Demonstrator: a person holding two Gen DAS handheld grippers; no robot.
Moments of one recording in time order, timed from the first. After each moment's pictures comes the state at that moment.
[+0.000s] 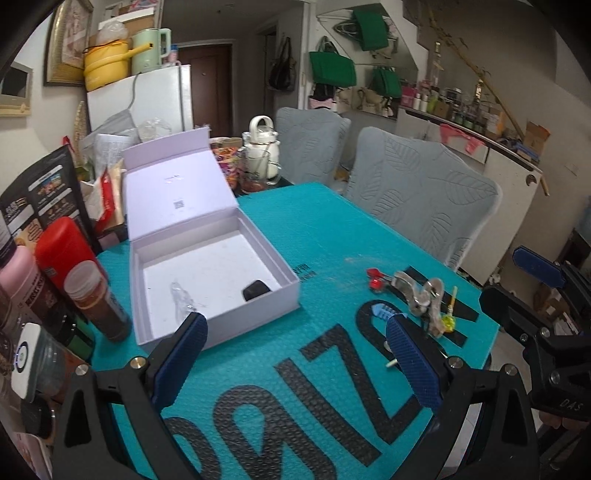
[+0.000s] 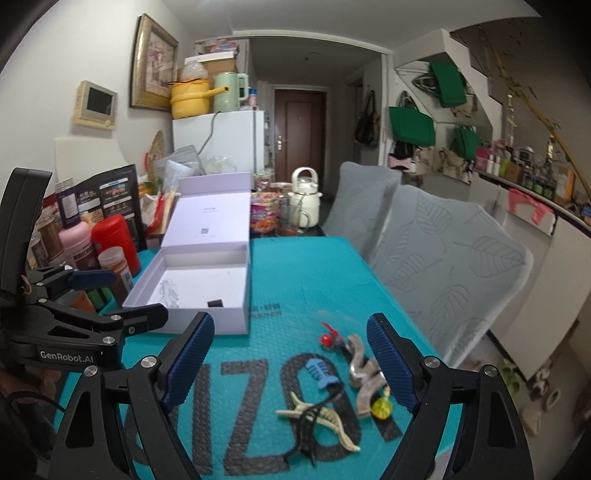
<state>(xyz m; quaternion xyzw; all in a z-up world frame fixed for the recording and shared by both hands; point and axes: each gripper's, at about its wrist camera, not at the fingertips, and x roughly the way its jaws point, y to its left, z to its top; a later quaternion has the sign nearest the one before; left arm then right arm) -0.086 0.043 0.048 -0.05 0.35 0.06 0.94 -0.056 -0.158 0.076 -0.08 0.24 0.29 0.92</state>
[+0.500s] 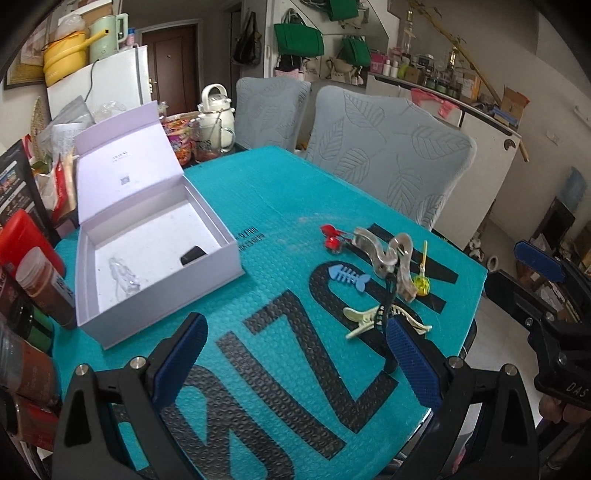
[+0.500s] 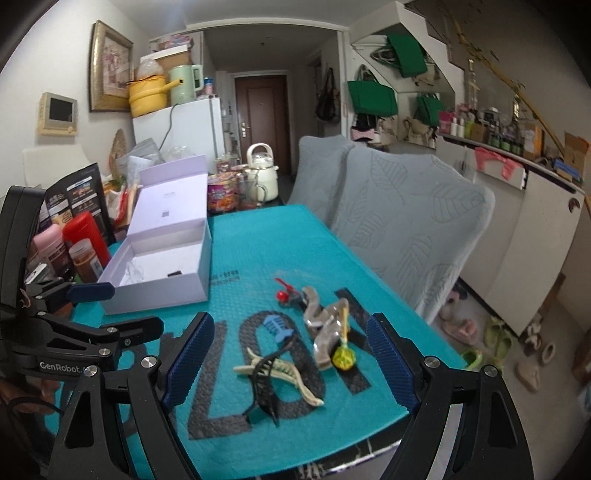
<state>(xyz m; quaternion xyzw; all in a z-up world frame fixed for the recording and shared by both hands) -0.067 -0.003 0.009 -0.04 0.40 0.00 0.92 -0.052 -0.218 0.041 -0.04 0.28 0.24 0.93</state>
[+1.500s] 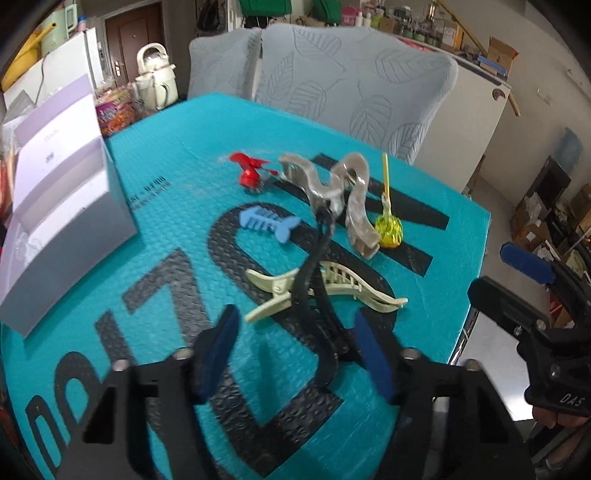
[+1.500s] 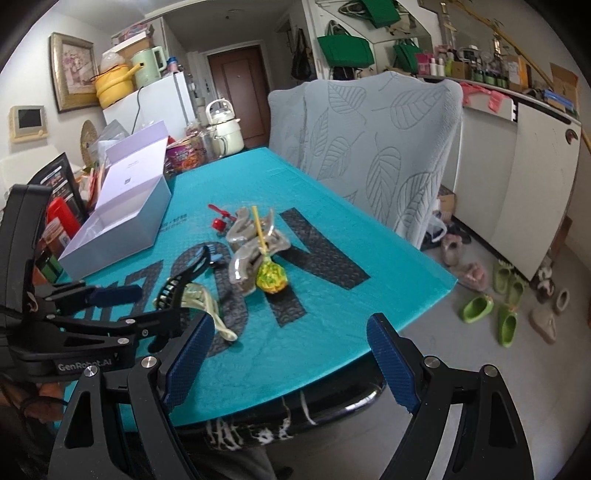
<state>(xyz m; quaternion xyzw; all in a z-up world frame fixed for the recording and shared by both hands) -0.019 -0.089 -0.073 -0.01 0.47 -0.03 0.88 -0.016 -0.297 -0.047 0.01 0.36 0.23 0.90</state>
